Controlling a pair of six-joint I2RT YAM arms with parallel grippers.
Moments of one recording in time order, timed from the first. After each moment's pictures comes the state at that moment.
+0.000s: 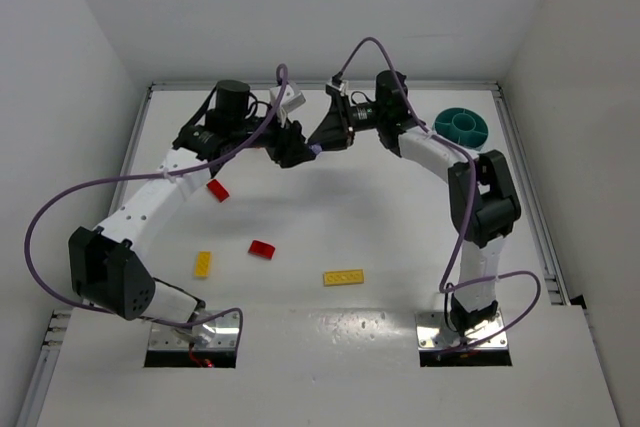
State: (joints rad) left arm -0.39 1.42 1.31 -0.37 0.71 0.17; right arm 0.39 1.99 1.42 0.47 -1.36 1.26
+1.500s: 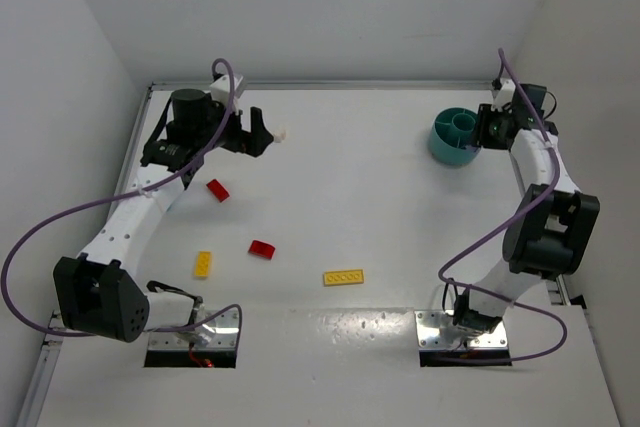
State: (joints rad) left arm -0.18 1.28 1.15 -0.30 0.37 -0.02; right arm -0.29 1.67 1.29 -0.45 -0.23 -0.10
